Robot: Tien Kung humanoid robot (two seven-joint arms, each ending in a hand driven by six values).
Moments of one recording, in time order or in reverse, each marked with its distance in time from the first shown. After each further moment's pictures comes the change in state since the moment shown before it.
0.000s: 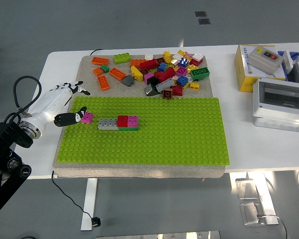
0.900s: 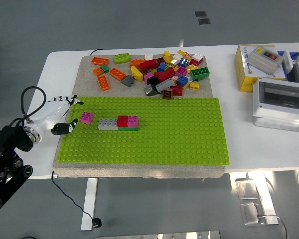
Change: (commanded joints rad) left arm -0.068 -0.001 0.113 0.180 0.019 0.019 -0.017; right arm 0.007 -0.003 -0.012 0.000 -0.005 0.006 -0.015
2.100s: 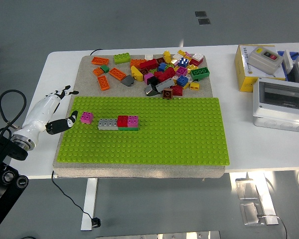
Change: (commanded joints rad) left arm 0.233 -0.072 -0.282 -0.257 -0.085 0.011 -0.004; right arm -0.013 0.007 0.014 -0.001 -0.038 0.012 -0.002
